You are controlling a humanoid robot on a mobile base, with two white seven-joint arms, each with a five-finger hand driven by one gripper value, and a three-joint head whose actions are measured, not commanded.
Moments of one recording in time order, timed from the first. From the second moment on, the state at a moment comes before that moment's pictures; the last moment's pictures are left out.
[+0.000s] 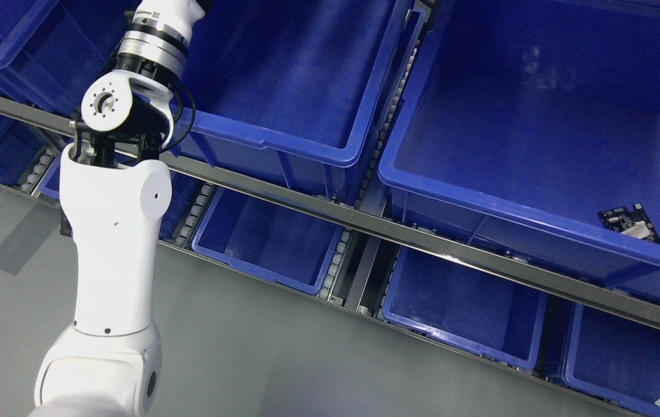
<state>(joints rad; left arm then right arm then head) -0.81 0.00 -0.12 -1.52 0.31 0.26 -0.11 0.00 0.00 -0.09 0.00 0.00 -0.10 -0.03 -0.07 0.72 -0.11</state>
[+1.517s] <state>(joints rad) -0.50 0.00 -0.10 -1.64 0.31 0.03 -0.15 0.00 0.00 -0.09 0.00 0.00 -0.10 -0.03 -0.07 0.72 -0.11</state>
